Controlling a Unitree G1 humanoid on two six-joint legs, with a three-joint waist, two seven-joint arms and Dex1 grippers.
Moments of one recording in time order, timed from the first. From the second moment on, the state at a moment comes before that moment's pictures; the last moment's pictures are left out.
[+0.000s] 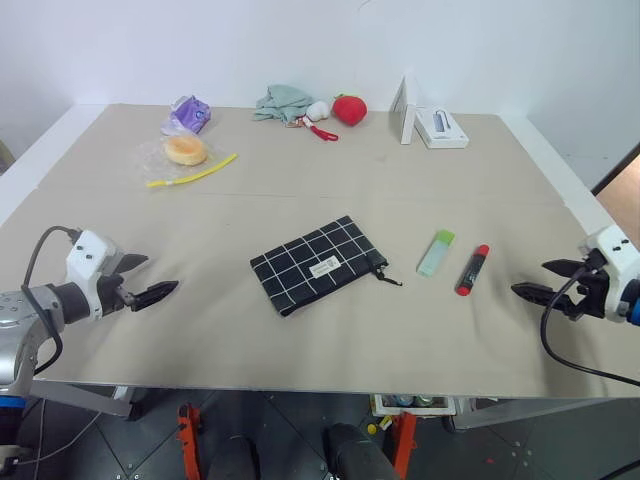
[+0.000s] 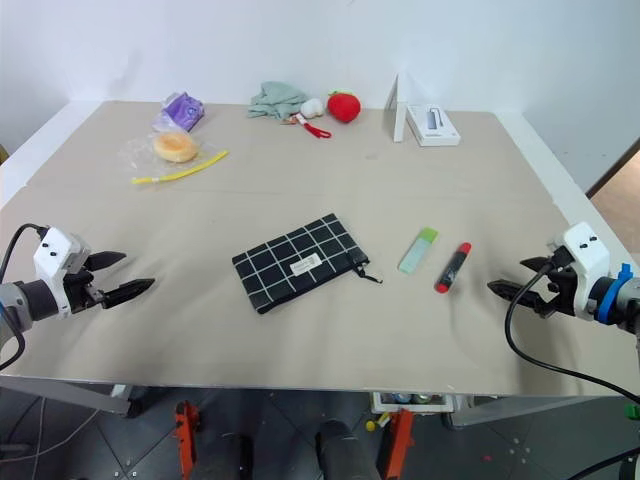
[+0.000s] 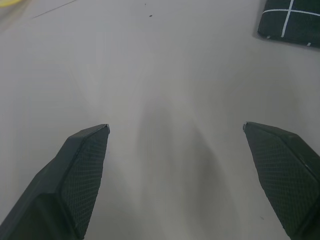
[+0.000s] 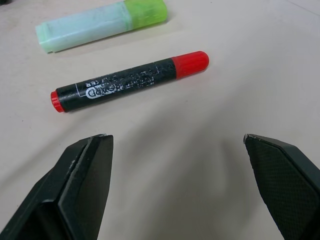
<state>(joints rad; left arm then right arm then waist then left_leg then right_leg) -0.18 0.85 0.26 0.11 -0.40 0.36 -0.92 -0.32 -1.07 -0.23 0.46 0.32 0.36 1.09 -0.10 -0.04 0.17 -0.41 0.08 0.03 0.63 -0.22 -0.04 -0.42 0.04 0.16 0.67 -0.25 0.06</state>
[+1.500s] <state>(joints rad) -0.48 0.64 -0.10 0.51 0.30 -1.05 -0.68 -0.50 -0.39 0.11 0.09 0.17 0.56 0.48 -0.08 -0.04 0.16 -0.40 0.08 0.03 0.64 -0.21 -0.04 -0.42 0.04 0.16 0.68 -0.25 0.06</state>
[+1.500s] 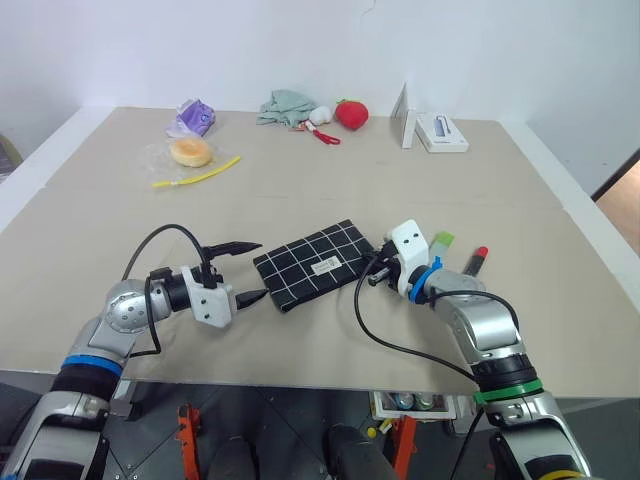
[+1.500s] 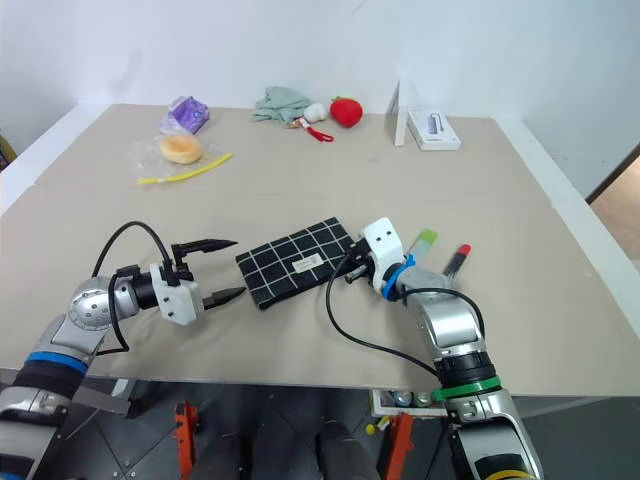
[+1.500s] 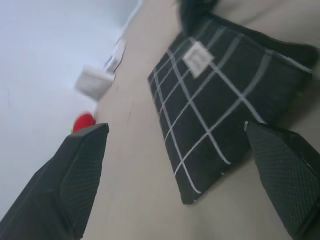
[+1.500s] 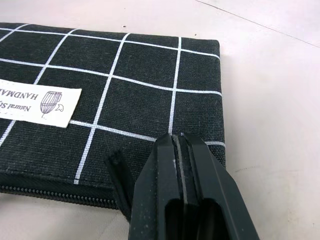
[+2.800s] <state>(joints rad) -0.75 0.53 -0.40 0.77 0.63 -1.10 -0.25 -0.49 -0.32 0.08 0.06 0.12 0.59 0.44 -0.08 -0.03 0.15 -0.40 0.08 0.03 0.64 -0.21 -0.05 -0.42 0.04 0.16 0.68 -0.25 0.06</state>
